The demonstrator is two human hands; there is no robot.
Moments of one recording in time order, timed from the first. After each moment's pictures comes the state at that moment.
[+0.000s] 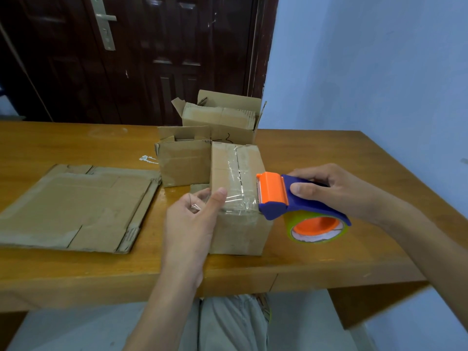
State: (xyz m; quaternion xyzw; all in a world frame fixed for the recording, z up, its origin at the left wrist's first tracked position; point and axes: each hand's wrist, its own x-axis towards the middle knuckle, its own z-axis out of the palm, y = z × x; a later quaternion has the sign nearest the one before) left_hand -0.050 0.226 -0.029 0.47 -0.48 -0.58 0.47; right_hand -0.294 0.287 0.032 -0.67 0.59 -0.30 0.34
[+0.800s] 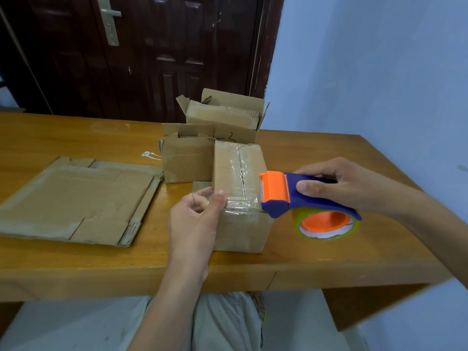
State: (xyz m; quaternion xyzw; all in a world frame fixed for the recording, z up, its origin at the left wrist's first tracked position) left_hand -0.055 0.221 -0.047 0.47 -0.45 -0.58 0.49; right_hand -0.297 0.291 0.054 -0.68 0.65 -0.19 0.28
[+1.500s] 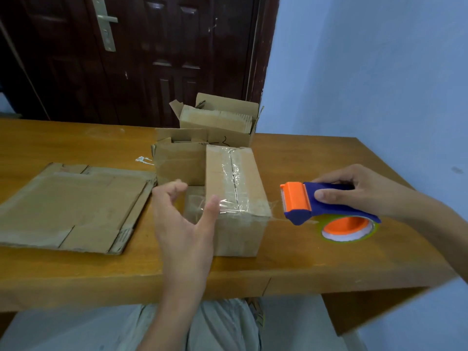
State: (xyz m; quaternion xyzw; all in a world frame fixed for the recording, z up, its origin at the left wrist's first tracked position) left_hand -0.056 0.227 -0.052 0.49 -0.58 -0.34 0.56; right_hand -0.339 0.308 0.049 -0.64 0.67 -0.23 0.29
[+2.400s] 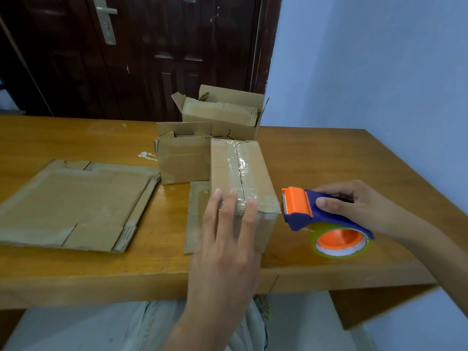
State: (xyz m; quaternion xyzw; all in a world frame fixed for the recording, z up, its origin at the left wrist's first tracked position) left_hand -0.065 0.261 -0.076 0.39 -0.86 0.01 0.33; right_hand -0.335 0.306 0.000 -0.61 0.65 -0.31 0.33
